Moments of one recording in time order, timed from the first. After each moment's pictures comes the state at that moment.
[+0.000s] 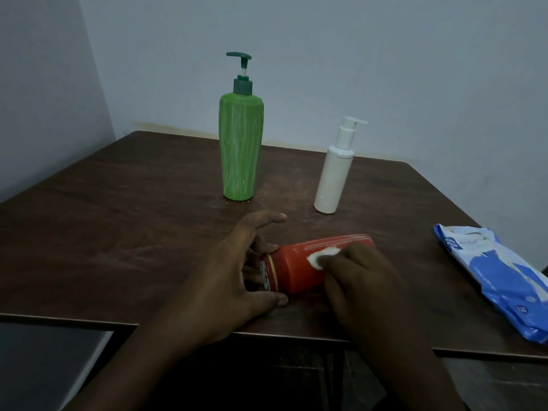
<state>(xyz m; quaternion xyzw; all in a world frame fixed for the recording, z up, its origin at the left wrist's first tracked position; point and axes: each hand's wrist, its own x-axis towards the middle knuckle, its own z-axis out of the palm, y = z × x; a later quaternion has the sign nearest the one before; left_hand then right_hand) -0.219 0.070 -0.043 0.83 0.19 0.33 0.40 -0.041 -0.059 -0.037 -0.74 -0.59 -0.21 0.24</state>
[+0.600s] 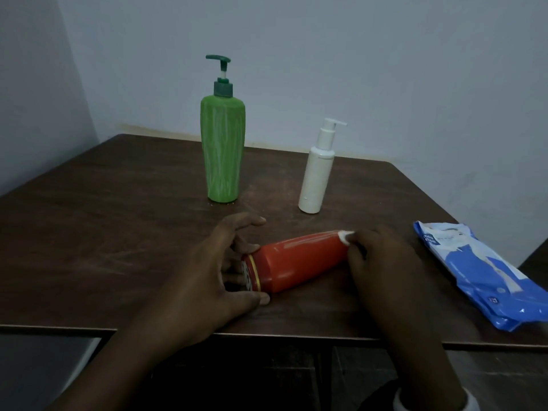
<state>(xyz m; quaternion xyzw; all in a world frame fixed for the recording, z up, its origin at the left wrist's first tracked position) -0.216 0.068 -0.043 0.82 0.19 0.34 0.42 0.002 -0.061 -0.016 -0.84 -0.46 -0.15 0.25</state>
